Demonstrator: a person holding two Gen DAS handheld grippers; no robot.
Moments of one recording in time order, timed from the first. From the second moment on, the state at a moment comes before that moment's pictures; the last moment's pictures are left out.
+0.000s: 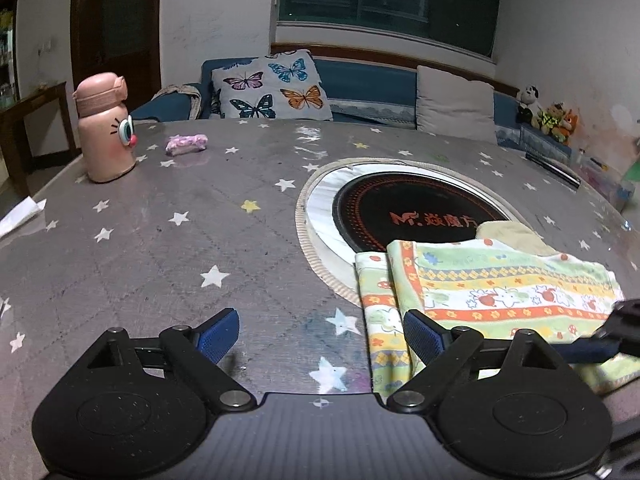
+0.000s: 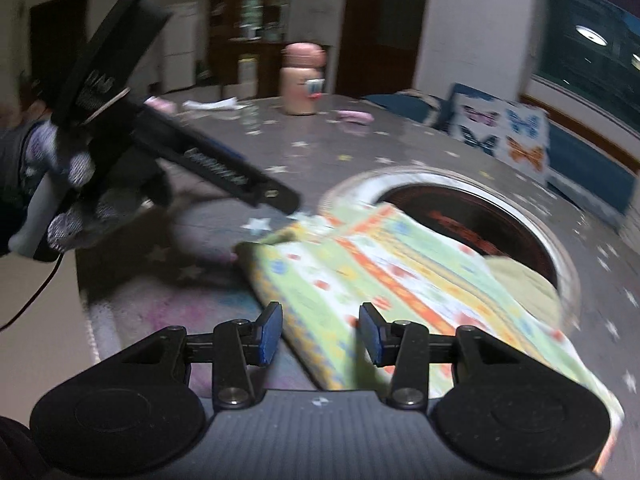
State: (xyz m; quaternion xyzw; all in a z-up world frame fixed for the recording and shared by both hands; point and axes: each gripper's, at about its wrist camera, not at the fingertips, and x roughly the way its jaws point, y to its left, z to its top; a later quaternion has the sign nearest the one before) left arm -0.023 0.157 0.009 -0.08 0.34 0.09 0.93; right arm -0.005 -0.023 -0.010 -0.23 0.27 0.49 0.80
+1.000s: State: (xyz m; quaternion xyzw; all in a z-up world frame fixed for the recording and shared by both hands) left arm -0.001 0.142 -0.011 -0.33 0.40 -0.01 0.86; right arm -0.026 -0.050 0.016 -0.16 0.25 0.52 0.80
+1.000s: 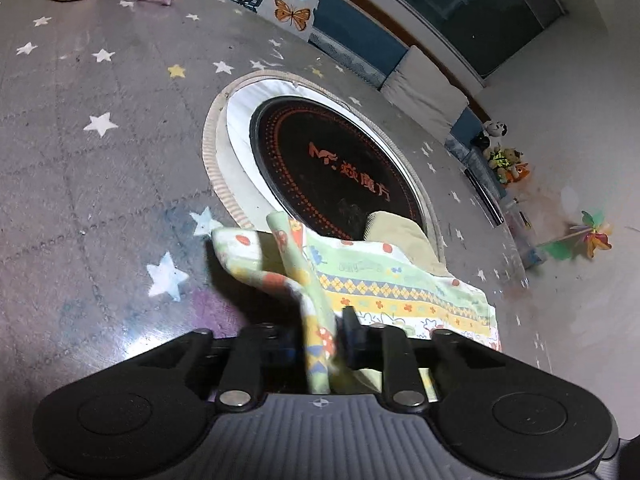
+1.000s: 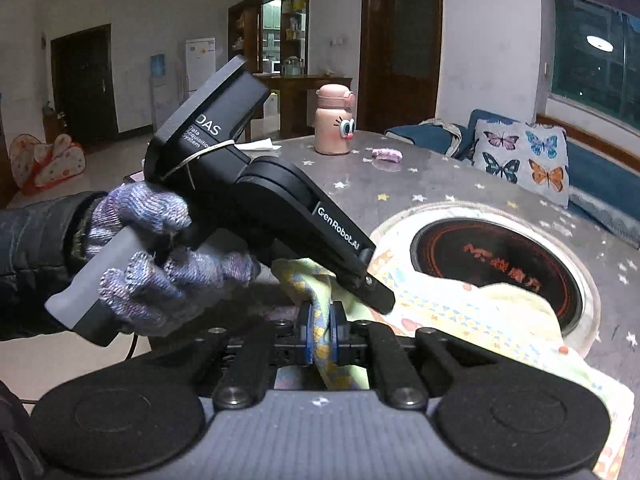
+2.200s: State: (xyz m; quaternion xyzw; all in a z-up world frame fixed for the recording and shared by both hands) left arm 0.029 0.102 0.021 -0.20 0.38 -0.01 0.90; right arm 0.098 -0.199 -0.022 0.00 0.32 0.23 0.92
